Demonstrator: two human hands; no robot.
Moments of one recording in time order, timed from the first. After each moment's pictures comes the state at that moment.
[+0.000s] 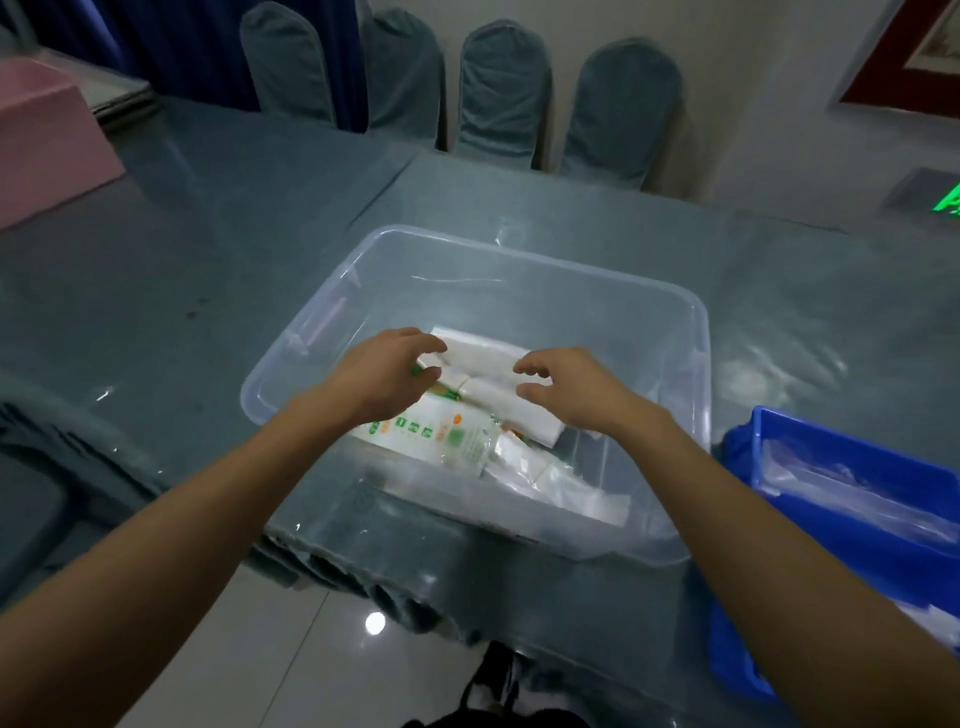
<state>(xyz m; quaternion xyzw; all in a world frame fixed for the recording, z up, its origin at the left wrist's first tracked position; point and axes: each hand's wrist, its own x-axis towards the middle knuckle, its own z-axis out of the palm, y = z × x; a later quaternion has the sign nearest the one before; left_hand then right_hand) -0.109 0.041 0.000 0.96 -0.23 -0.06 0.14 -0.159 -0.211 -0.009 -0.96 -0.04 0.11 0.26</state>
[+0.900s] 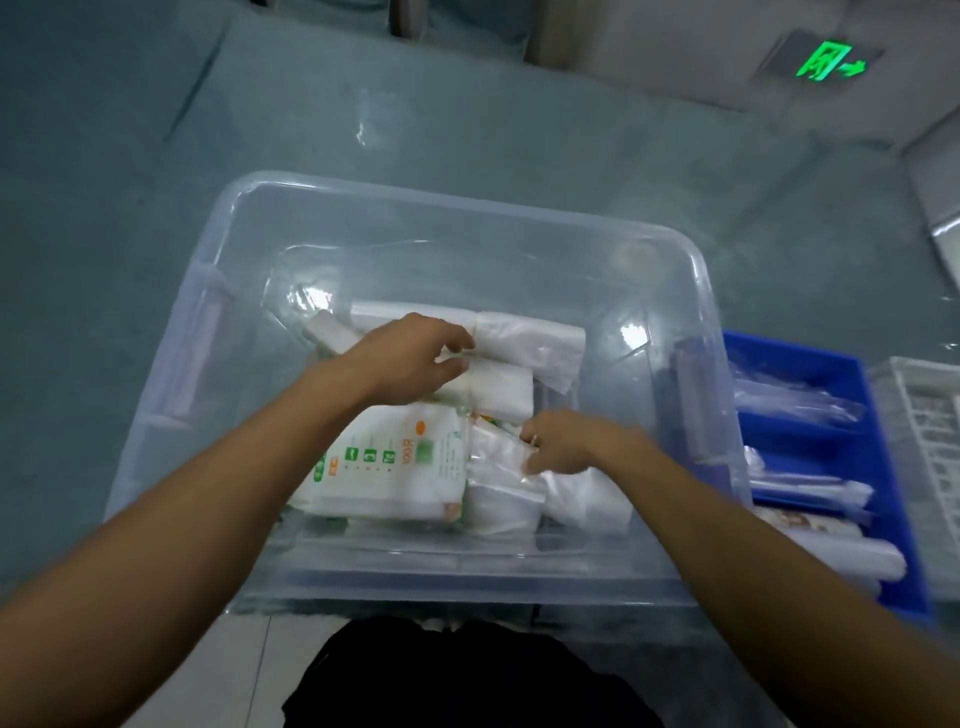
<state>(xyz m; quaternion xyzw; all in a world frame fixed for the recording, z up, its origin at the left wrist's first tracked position) -0.011 -0.023 -0.064 0.85 -0.43 -0.24 0.18 -0.157 -0.205 -0.088 -0.88 0.11 0.45 0.14</state>
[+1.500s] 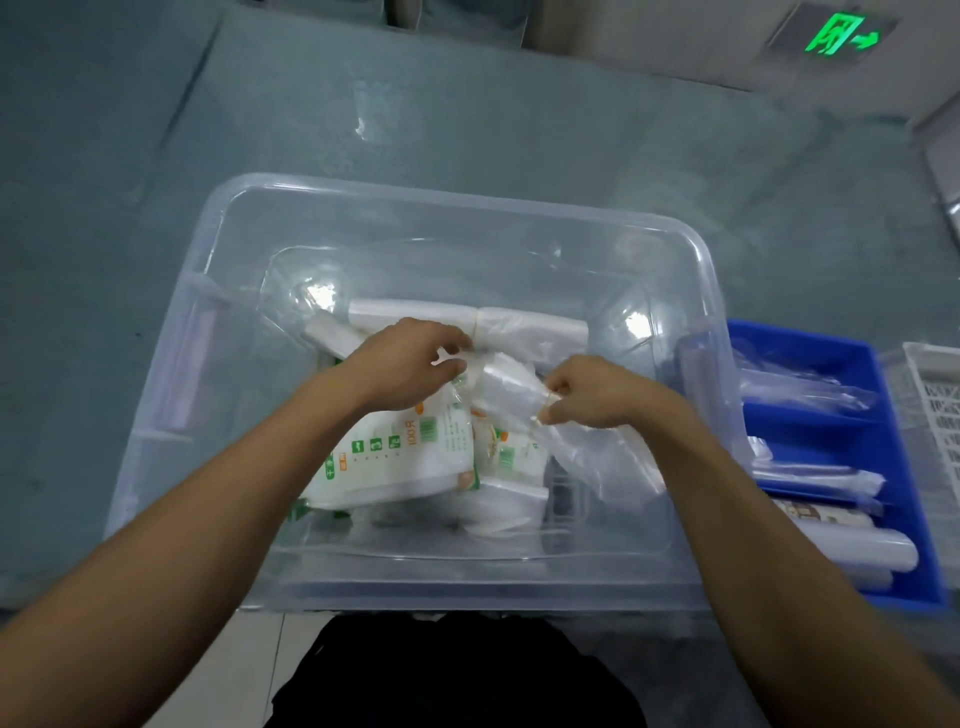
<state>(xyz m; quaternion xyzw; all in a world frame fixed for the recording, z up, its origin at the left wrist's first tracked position) -0.017 -0.020 -0.065 0.86 -0.39 -0.26 0.21 -0.145 -0.237 -0.051 -0.91 0.14 0.32 0.23</state>
